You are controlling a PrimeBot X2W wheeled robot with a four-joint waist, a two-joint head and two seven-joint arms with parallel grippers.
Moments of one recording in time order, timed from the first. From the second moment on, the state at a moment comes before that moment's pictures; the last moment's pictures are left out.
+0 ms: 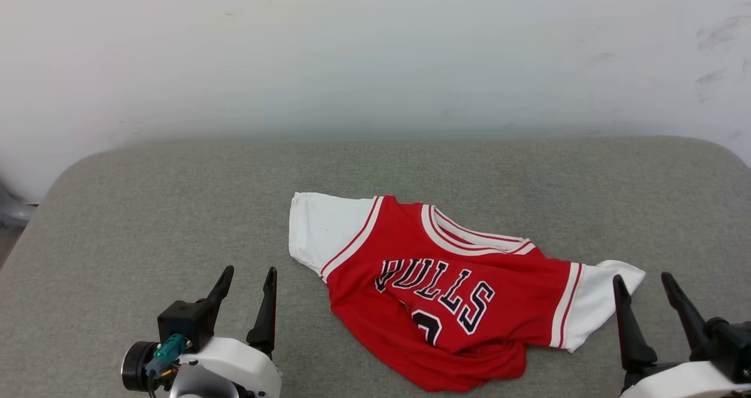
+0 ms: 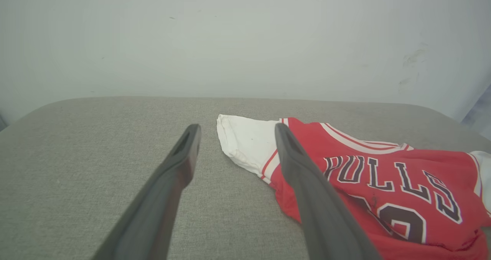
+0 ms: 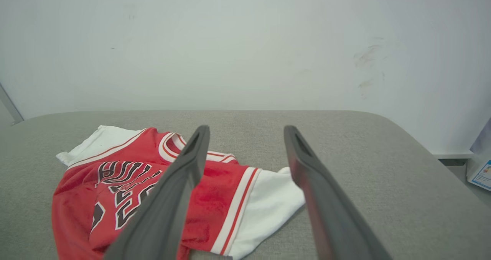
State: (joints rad) left arm -0.07 0.15 -0.17 0.24 -0.30 -0.03 -0.21; right arm 0.13 -0.05 -0.12 -0.12 0.12 0.13 -0.02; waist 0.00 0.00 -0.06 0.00
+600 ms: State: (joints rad) left arm -0.48 0.29 -0.18 0.32 -0.44 -0.12 0.16; right arm 0.08 -0.05 -0.07 -0.16 0.14 0.13 0.00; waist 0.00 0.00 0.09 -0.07
